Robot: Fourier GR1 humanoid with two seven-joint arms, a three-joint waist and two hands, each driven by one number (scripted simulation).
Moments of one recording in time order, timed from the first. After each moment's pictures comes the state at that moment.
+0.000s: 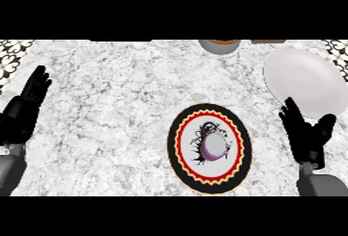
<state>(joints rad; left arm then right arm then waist) -0.23 0.53 -0.04 -1.30 0.23 0.12 -0.13 -0.10 -0.24 -0.02 -1.33 -0.20 -0.17 0.13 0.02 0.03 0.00</state>
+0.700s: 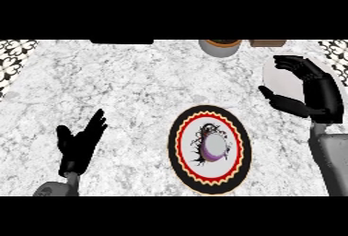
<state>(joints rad) -0.07 0.27 -0.20 -1.30 0.29 0.14 0.09 -0.38 -0.36 -0.03 -1.34 -0.05 -0.10 -0.21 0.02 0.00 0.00</state>
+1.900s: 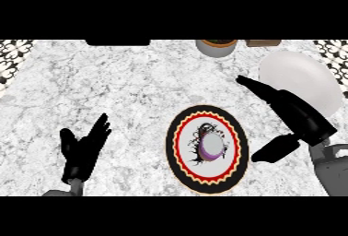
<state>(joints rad) -0.01 0.22 -0.20 -1.40 0.25 0.16 0.18 -0.35 -0.53 0.29 -1.70 0.25 0.27 0.24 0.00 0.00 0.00</state>
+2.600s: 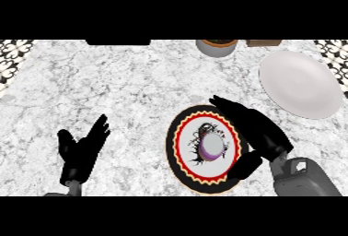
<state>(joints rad) 0.02 0.19 -0.16 -1.44 0.21 0.12 0.21 -0.30 -0.33 0.39 -1.72 0.47 0.36 0.42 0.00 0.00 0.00</state>
